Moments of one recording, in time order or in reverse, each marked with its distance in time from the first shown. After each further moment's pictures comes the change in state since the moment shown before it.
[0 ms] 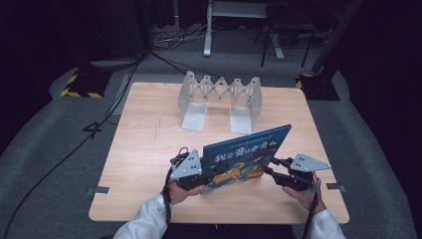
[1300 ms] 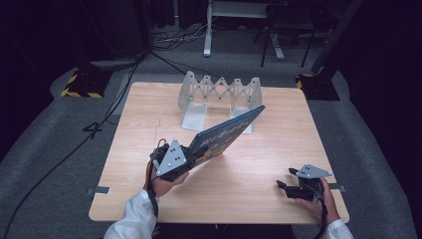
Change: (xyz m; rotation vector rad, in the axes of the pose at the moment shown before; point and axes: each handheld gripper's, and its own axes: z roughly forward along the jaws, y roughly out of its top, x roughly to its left) left arm 0.017 0.019 -0.046 0.066 0.312 0.070; right arm -0.023 -0.070 -0.017 0.327 -0.193 0.086
